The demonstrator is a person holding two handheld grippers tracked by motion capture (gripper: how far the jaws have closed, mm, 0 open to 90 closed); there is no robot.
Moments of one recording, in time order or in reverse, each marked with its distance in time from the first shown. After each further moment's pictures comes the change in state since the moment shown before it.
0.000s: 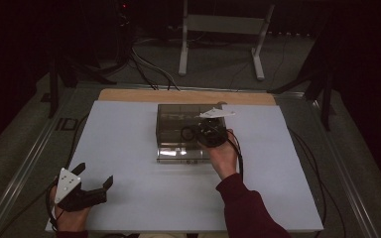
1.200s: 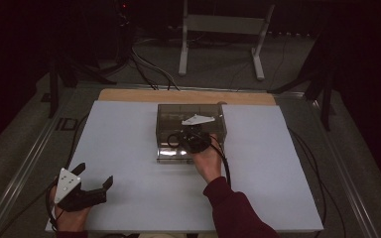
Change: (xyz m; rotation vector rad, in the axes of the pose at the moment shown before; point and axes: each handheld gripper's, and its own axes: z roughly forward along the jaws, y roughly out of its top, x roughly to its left) left arm 0.001 -0.001 0.000 0.002 -0.003 0.001; right arm 0.031 -0.012 0.037 0.053 0.033 -0.033
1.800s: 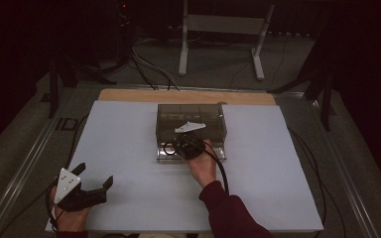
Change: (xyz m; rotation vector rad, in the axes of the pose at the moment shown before) left arm 0.000 0.000 0.000 -0.001 -0.002 -0.001; right arm 0.013 -0.014 0.019 0.058 -0.009 -0.037
